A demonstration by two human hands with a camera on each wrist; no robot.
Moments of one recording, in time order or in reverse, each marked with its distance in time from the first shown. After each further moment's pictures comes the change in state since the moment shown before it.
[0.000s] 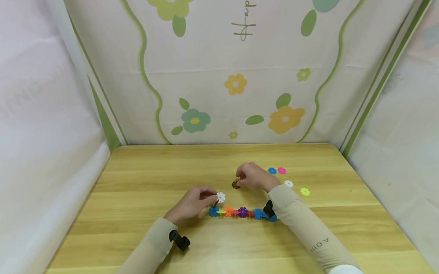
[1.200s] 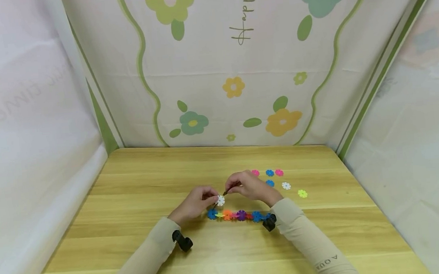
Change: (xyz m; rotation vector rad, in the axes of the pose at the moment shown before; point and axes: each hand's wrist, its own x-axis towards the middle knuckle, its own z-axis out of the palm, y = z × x) left_hand 0.008 0.003 0.007 -0.040 -0.019 0.067; right_hand -0.024 -0.013 0.013 0.169 0.082 -0.407
